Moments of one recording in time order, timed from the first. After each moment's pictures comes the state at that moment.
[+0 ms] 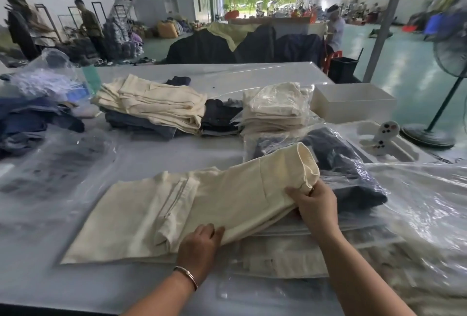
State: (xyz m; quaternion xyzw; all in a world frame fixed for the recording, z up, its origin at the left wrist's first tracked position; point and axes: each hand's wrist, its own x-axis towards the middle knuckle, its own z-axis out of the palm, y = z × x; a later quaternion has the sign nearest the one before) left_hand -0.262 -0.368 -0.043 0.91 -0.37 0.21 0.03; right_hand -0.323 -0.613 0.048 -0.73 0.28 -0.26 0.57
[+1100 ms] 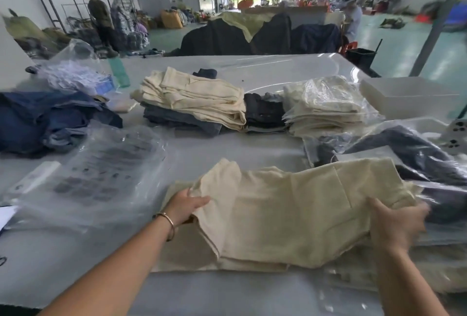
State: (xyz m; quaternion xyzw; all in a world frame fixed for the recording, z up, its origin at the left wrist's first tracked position) left_hand -0.101 -0.180 0.023 0.74 0.03 -0.23 0.63; right_hand -0.272 -0.510 0.038 -0.60 0.53 -0.40 0.43
